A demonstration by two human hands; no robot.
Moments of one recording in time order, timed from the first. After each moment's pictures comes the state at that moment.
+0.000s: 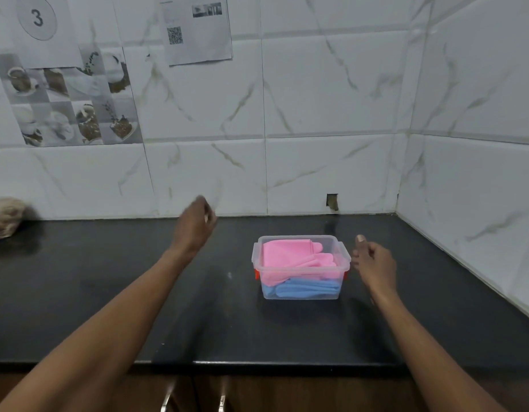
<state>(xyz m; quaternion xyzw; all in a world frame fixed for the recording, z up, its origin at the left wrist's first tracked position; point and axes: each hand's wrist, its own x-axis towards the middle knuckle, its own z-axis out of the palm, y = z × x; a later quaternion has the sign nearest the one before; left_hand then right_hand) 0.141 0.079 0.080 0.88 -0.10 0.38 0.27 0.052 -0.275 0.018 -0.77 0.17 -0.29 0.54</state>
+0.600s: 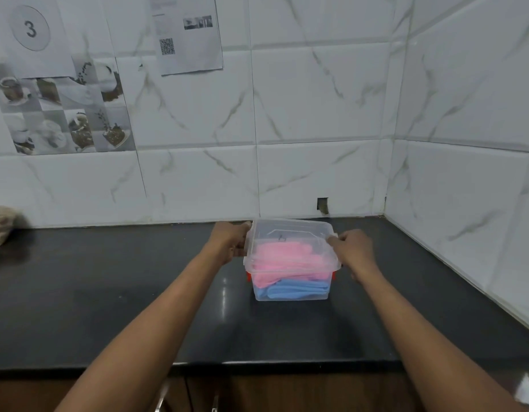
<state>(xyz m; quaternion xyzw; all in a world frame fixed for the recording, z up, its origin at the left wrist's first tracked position) 0.112 -0.014 0.089 0.73 0.05 0.00 0.68 0.066 -0.270 0.063 -0.86 0.14 -0.22 0.43</state>
